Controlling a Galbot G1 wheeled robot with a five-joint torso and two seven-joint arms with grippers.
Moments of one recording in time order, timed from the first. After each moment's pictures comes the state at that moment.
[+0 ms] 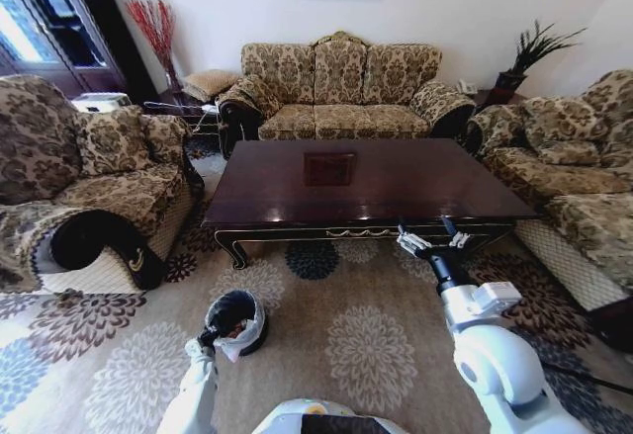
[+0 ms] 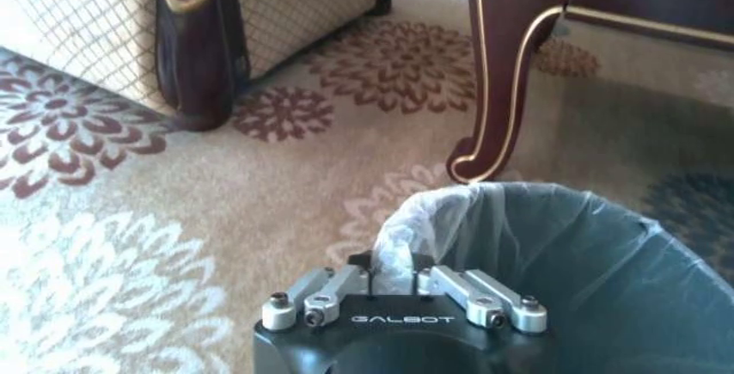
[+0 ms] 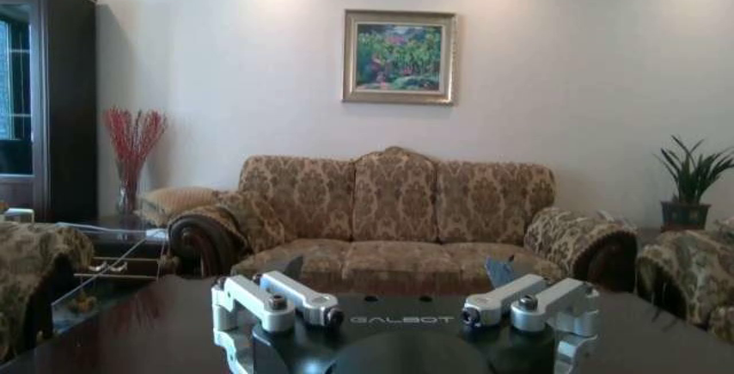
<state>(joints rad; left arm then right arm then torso) 1.06 -1.41 -0.83 -0.73 -0.32 -0.24 0.03 -1.45 1.12 0.54 2.41 0.40 -0.26 0.25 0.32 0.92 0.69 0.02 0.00</state>
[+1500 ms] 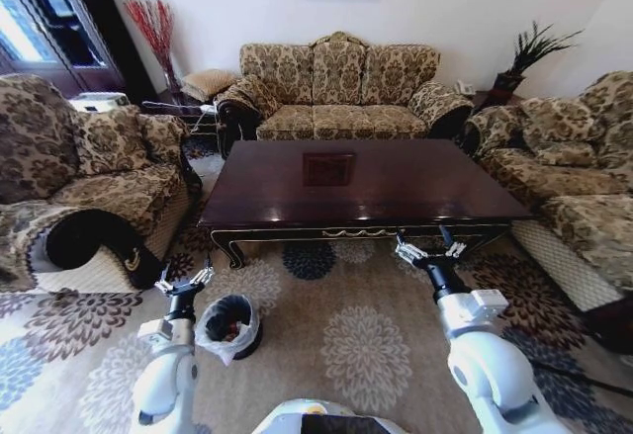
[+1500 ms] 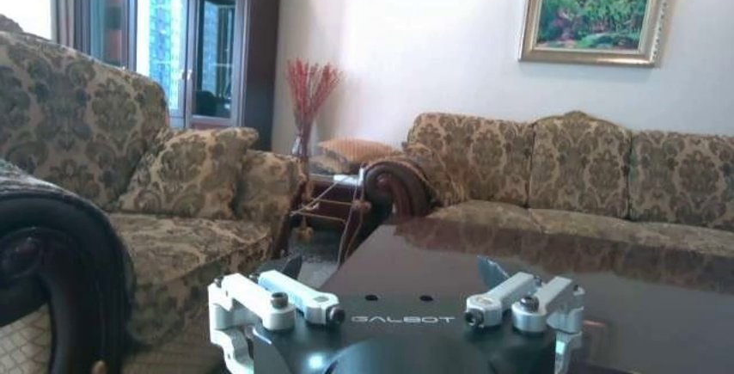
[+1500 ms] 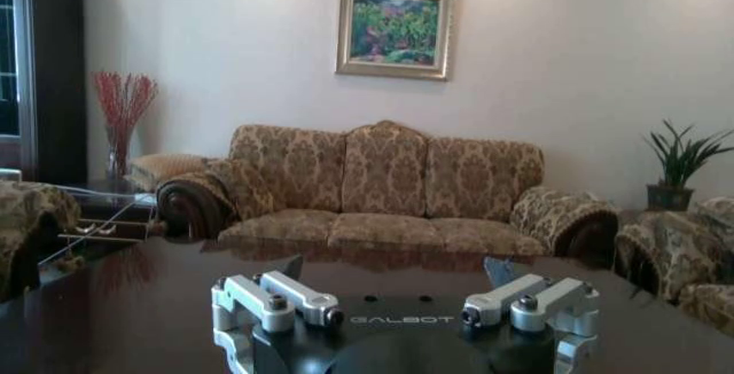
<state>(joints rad) 1.56 -1.61 -0.87 -2.08 -0.22 -0.06 0.02 -1.51 1.18 0.52 2.38 0.29 -0.25 0.21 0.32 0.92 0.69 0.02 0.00</state>
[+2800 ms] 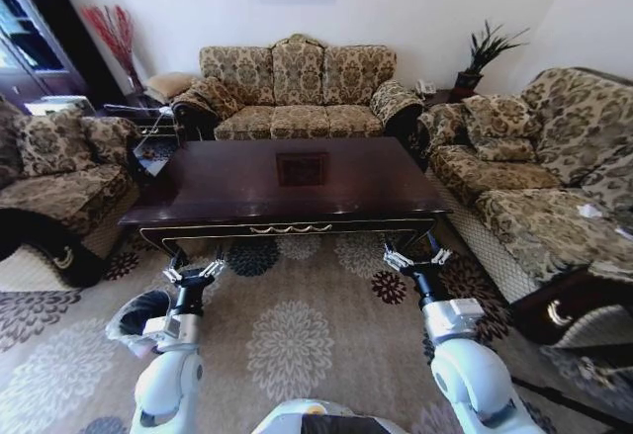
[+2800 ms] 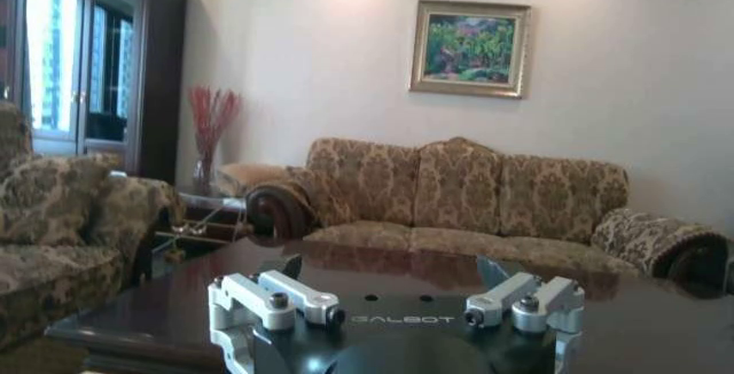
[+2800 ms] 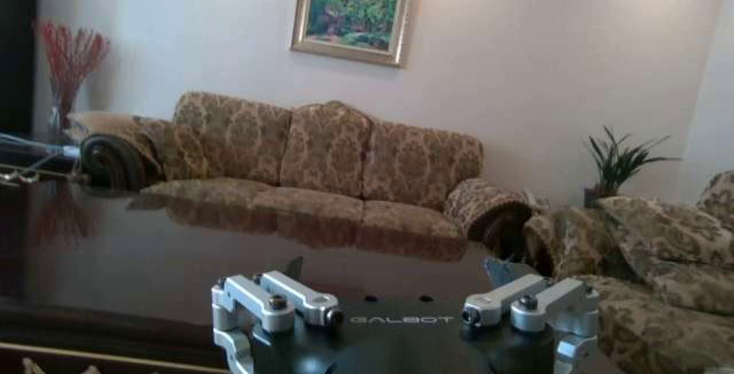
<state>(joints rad) 1.59 -1.61 -0.81 -2.22 -0.21 0.00 0.08 -1.56 1.25 0.53 2.24 0.12 -0.11 0.14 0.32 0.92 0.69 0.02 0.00</state>
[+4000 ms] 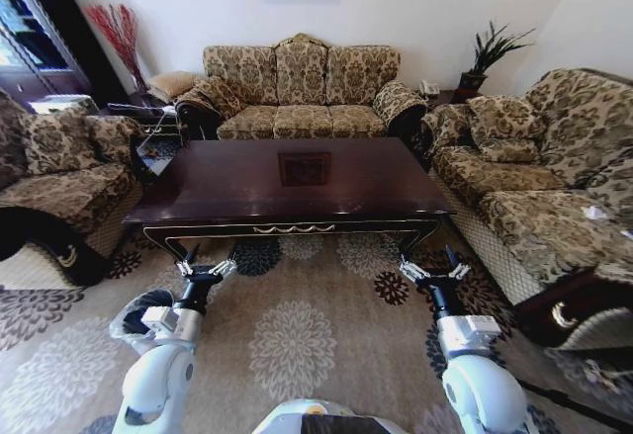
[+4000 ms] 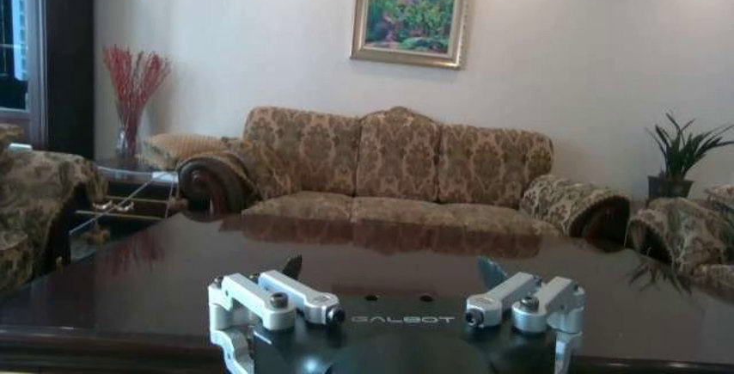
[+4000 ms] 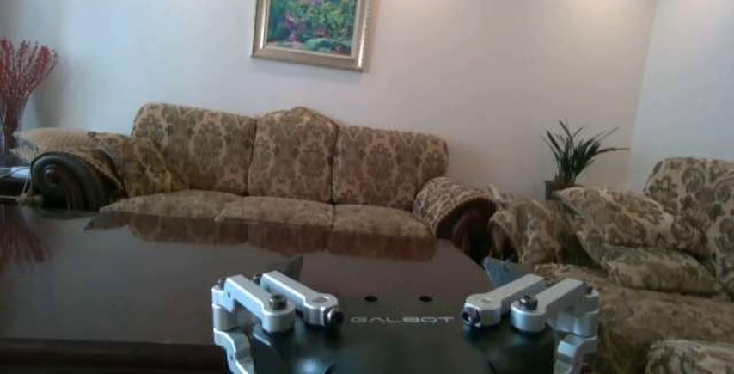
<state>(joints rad) 1.59 -1.48 -0.80 -2.24 -0.30 0.11 0.12 -1.62 1.35 0.58 2.33 0.11 -0.13 0.13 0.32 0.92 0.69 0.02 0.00</state>
